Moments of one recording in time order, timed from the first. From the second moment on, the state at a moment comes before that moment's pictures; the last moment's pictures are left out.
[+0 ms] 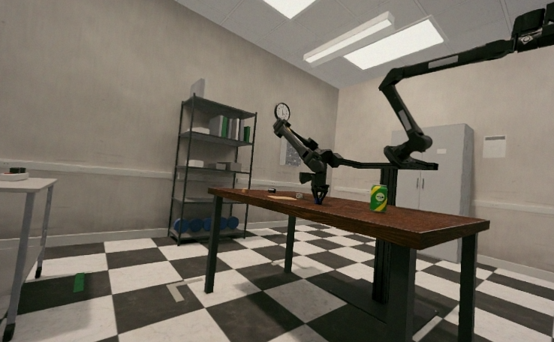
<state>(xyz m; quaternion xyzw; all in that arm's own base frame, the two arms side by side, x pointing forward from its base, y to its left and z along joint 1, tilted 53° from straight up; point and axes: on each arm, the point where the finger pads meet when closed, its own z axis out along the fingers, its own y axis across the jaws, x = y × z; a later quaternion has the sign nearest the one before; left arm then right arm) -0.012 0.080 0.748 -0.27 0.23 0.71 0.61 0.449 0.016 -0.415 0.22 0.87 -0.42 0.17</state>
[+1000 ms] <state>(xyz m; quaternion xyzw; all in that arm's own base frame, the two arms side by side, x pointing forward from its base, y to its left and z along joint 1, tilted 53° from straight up) -0.012 0.080 0.748 -0.27 0.23 0.71 0.61 0.437 0.087 -0.367 0.20 0.87 -0.42 0.16</state>
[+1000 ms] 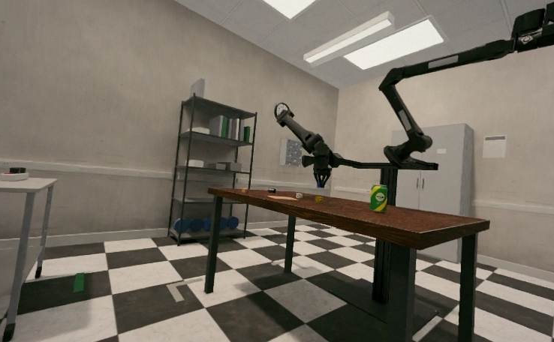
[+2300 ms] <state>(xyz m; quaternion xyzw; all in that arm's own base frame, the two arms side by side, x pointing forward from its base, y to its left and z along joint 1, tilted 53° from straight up) -0.012 0.080 0.748 -0.27 0.23 0.71 0.61 0.446 -0.021 -0.189 0.00 0.89 -0.45 0.05</state>
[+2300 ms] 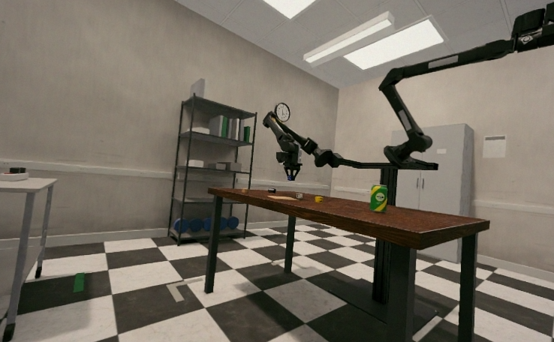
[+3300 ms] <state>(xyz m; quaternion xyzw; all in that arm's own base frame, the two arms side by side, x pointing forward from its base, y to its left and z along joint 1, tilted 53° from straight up) -0.012 0.080 0.748 -0.27 0.23 0.71 0.61 0.426 -0.053 -0.161 -0.13 0.88 -0.45 0.00</state>
